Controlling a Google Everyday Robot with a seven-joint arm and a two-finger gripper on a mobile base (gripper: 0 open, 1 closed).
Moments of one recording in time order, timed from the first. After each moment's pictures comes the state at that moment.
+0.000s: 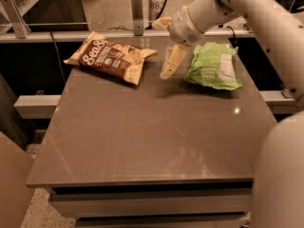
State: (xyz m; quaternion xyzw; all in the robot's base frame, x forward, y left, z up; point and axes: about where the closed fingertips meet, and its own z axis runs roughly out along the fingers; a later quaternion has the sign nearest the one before) arm 0.683 -0.029 0.892 -0.73 0.57 0.14 0.35
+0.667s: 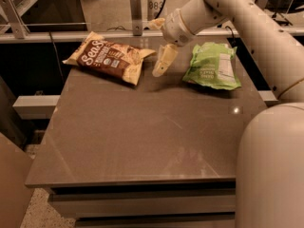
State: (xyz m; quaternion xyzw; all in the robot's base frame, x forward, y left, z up) arm 0.711 -0.006 0.880 -0.71 0.57 0.17 0.37
